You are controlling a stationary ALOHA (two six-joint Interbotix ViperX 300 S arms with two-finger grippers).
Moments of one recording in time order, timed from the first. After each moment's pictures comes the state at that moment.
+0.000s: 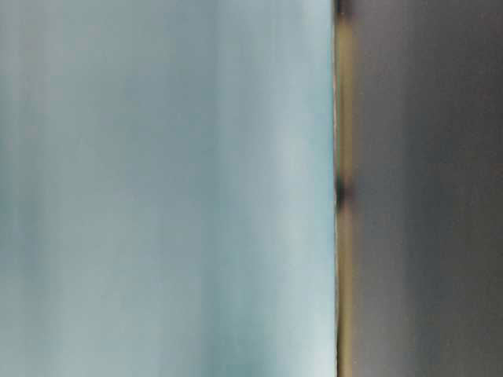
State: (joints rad) left arm -0.06 -0.81 1.04 0.04 0.04 -0.02; right arm 0.07 -0.68 1.00 0.05 0.25 0.08
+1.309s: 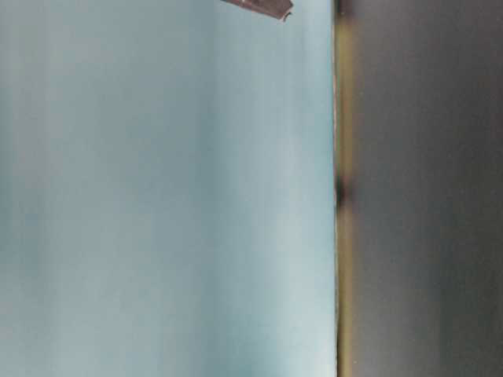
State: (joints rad) left arm -0.08 -0.06 1.25 0.04 -1.07 -0.16; right arm 0.12 -0.44 0.88 0.05 0.23 0.08
